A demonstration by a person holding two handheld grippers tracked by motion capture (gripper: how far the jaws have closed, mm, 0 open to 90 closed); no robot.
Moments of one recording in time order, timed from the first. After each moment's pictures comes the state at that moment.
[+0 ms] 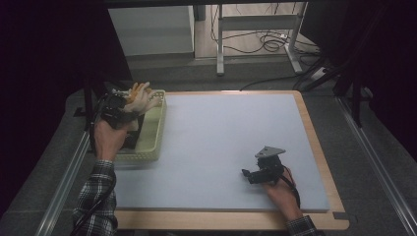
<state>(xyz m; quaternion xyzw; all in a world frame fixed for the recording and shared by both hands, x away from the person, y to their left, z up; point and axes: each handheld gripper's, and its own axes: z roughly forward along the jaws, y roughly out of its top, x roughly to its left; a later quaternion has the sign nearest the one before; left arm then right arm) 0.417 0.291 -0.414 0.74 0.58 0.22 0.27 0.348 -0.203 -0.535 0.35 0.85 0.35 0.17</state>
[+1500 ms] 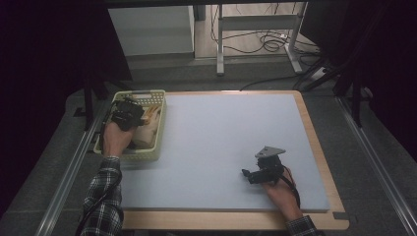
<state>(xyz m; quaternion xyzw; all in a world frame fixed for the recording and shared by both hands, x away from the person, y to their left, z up) 0.456 0.296 -0.470 0.76 0.60 0.18 0.19 0.348 -0.203 -0.535 0.35 0.85 0.35 0.17</state>
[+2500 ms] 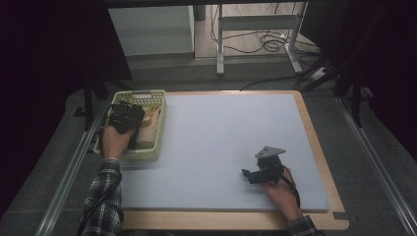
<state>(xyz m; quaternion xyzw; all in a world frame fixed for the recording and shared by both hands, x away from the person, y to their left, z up) 0.454 0.311 -0.483 0.74 0.61 0.17 0.24 0.348 -0.203 -0.535 0.35 0.85 0.35 0.17</state>
